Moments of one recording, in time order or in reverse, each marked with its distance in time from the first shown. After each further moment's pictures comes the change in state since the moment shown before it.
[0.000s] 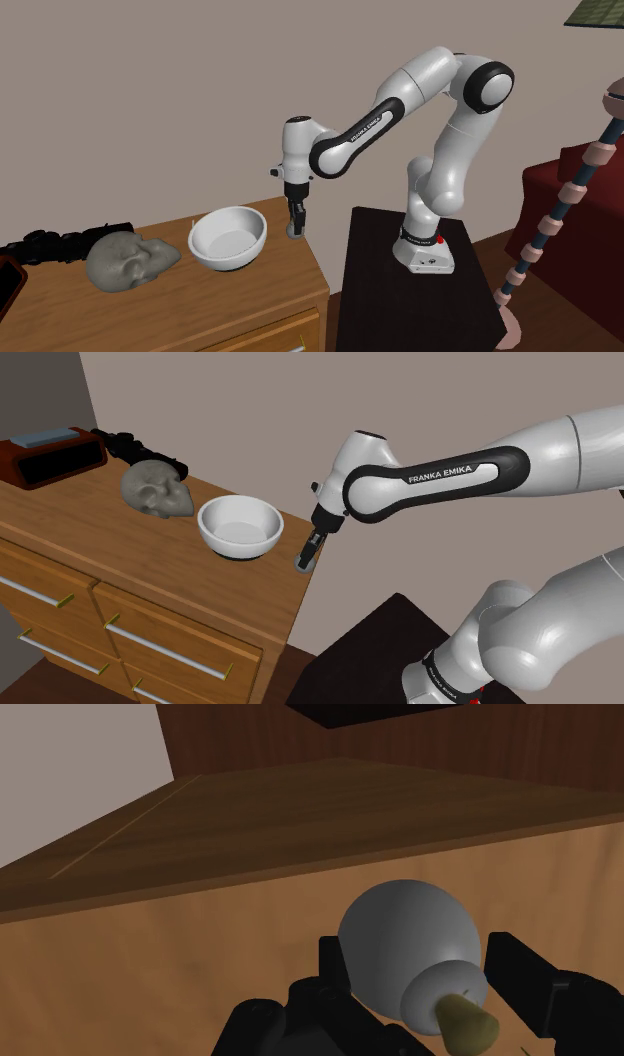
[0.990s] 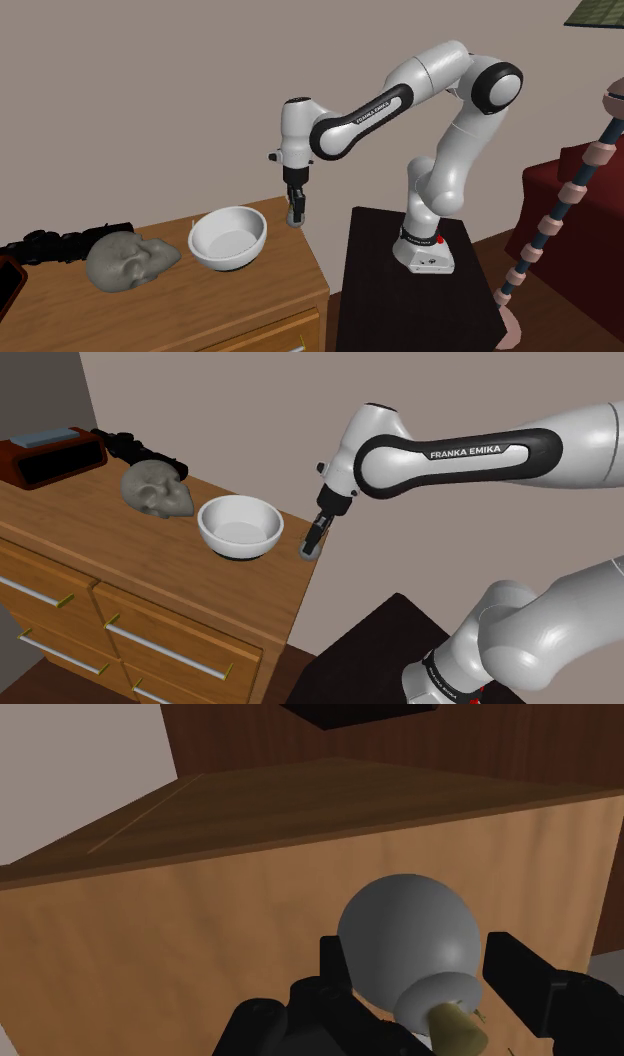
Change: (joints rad) arm -0.007 -0.065 -0.006 0.078 -0.019 -0.143 0.024
